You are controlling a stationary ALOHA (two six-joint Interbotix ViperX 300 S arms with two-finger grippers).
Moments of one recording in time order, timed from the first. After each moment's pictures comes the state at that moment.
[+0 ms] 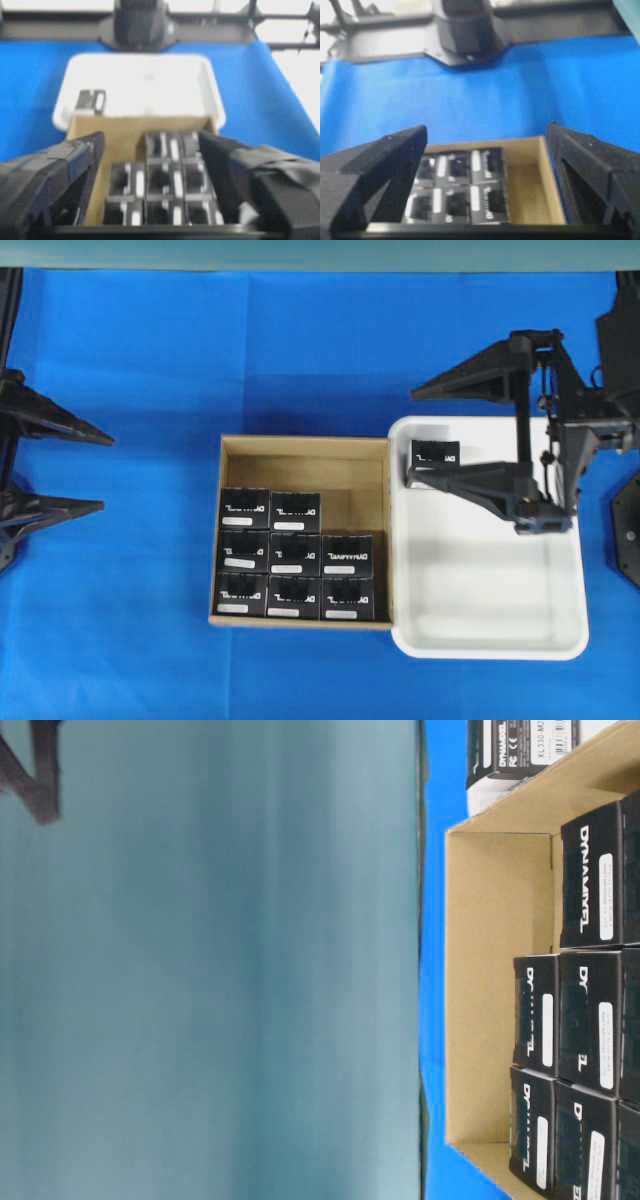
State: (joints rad) left arm -0.03 -1.03 1.08 0.01 -0.01 -0.03; right arm -0.03 -0.61 0.77 0.17 0.02 -0.10
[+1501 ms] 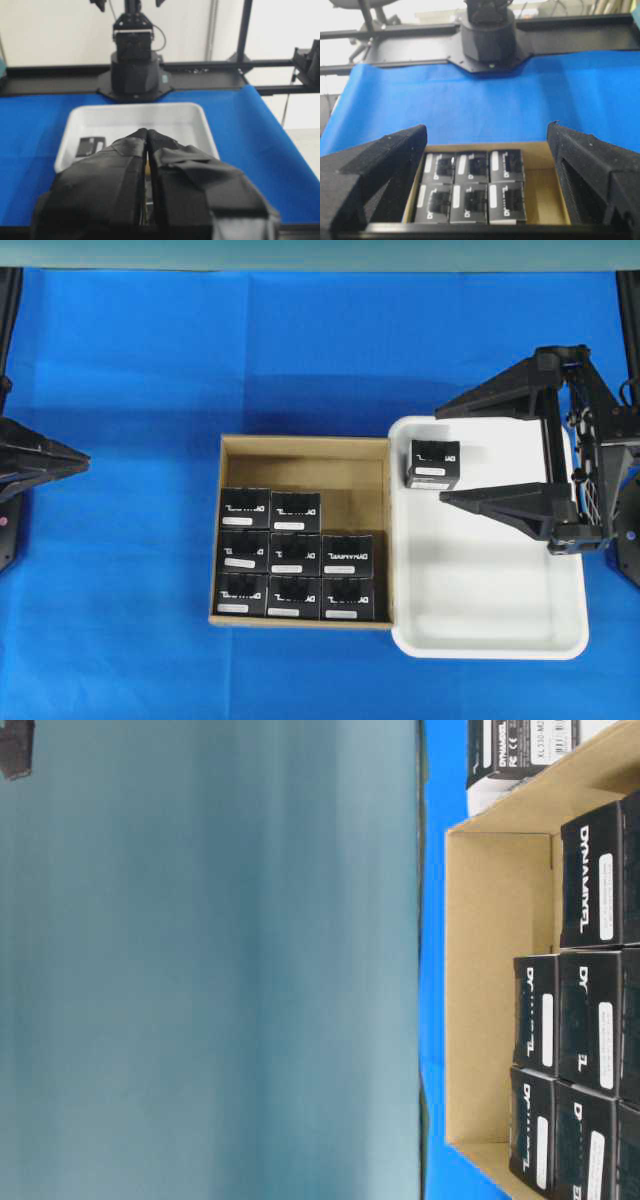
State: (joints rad) left arm -0.05 -1.09 1.08 0.02 -0.04 0.01; right arm 0.01 -0.68 0.82 0.16 0.01 -0.10
